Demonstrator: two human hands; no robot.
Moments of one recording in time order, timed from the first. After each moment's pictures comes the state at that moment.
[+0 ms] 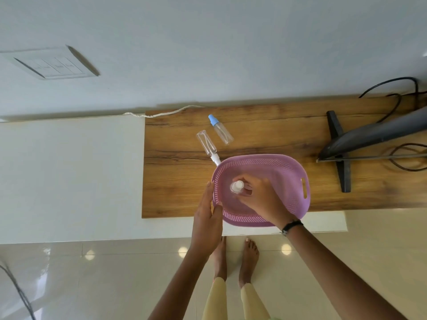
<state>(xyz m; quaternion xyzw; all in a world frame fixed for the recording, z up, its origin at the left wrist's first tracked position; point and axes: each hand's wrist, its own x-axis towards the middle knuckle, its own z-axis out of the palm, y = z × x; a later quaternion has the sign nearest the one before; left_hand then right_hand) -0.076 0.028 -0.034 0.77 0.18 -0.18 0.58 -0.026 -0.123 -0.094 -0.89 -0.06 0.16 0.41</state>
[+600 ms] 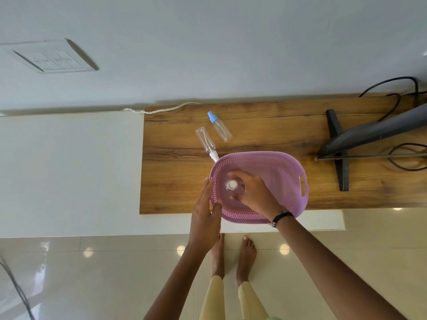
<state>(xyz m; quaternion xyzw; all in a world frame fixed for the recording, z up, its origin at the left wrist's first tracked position) -0.078 0.026 -0.034 0.81 0.15 -0.16 0.54 -0.022 -0.120 -0.116 -0.90 -0.08 0.20 0.39</state>
